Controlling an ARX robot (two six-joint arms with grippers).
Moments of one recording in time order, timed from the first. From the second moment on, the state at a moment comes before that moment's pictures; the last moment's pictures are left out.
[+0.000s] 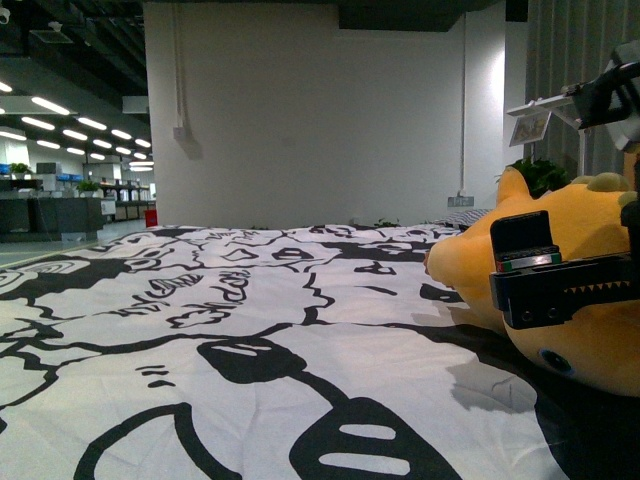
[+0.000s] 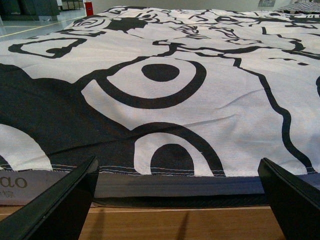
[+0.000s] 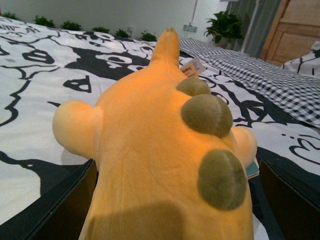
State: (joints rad) left arm 0.00 0.00 0.01 0.00 0.00 0.00; right arm 0.39 1.37 0.70 0.75 0.62 -0.18
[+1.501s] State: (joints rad) left arm 0.00 0.00 0.01 0.00 0.00 0.00; right arm -0.09 1.03 0.91 0.19 -0.23 0.16
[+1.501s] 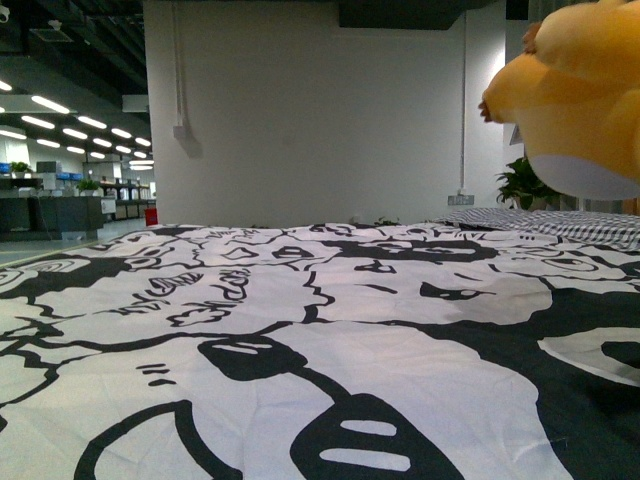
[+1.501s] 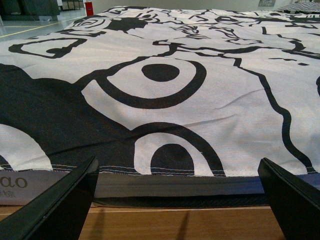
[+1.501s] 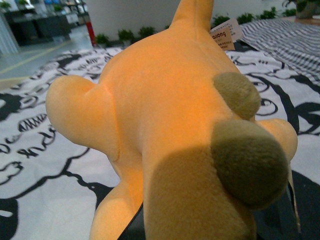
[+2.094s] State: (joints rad) left arm 0.00 0.00 0.01 0.00 0.00 0.00; right arm -0.33 0.67 0.73 0.10 -0.52 0.33
